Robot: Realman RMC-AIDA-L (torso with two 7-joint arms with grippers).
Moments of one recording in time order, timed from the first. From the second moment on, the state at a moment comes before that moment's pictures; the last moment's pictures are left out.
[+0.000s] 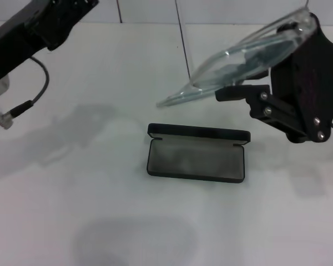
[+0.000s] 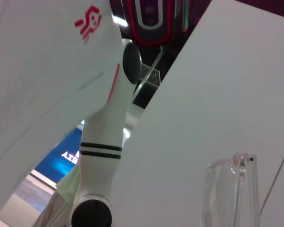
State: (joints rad) left arm -0.46 -2.09 0.97 0.65 1.08 1.85 -1.50; right arm 0.60 2.02 -1.23 -0.83 -1.16 -1.95 0.83
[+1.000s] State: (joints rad) left arm -0.58 -2.09 1.11 0.63 1.05 1.83 -1.43; right arm 0.67 2.02 -1.27 -0.75 -1.16 -1.86 0.83
